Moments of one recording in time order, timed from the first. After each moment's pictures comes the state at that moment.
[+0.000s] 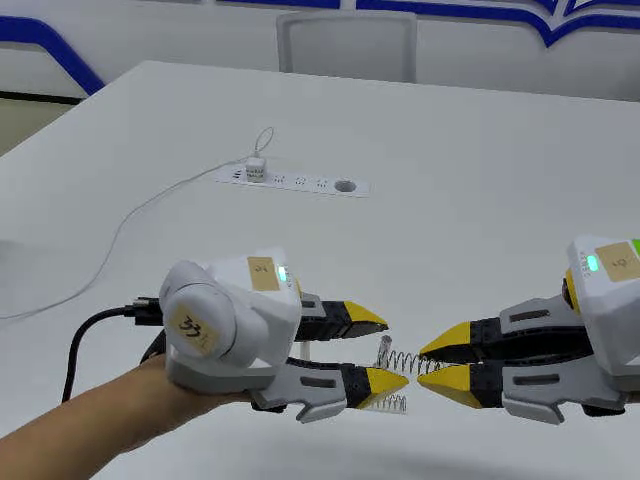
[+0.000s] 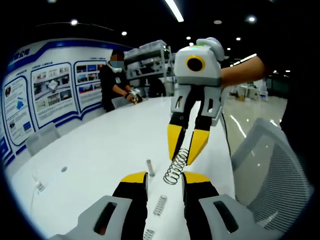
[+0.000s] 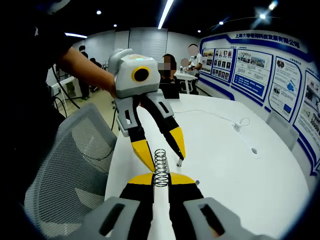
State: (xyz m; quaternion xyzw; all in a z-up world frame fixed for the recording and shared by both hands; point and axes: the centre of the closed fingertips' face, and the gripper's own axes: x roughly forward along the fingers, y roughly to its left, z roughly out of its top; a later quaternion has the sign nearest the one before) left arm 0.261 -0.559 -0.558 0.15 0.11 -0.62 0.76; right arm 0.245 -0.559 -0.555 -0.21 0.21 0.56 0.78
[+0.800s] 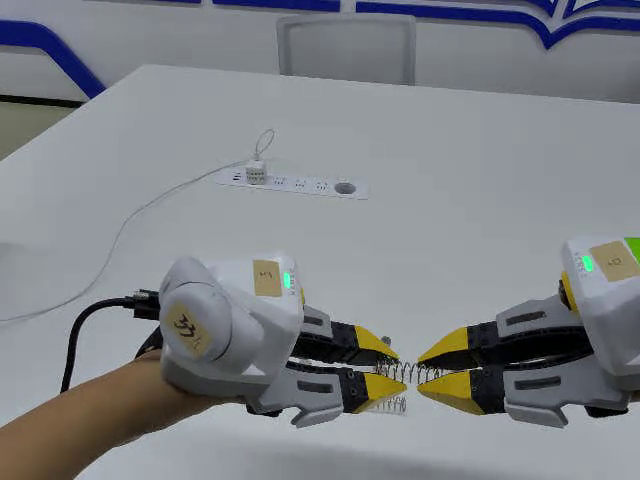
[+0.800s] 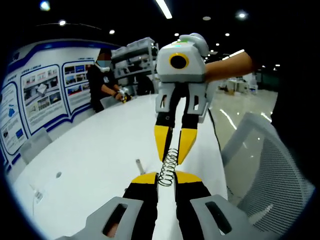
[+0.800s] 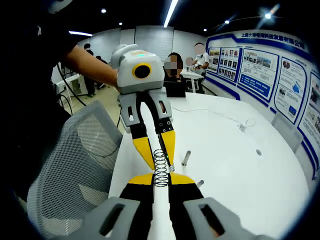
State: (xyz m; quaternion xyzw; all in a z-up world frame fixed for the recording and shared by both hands) left arm 0.240 -0.560 -0.559 0.18 0.11 -0.65 0.73; right arm 0.236 -0.557 -0.556 -0.22 0.21 0.58 0.76
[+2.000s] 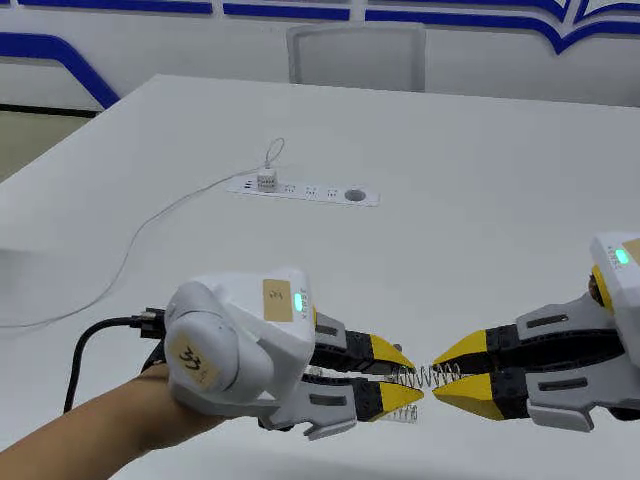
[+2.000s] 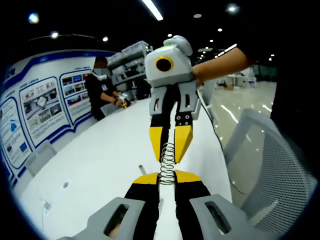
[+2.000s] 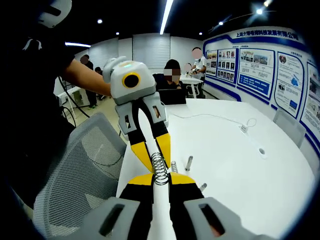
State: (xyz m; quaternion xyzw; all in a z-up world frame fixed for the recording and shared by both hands) left arm 0.238 -0.561 -0.549 0.20 0.08 -0.65 0.73; right arm 0.233 -0.557 -0.542 -0.17 0.20 0.59 0.76
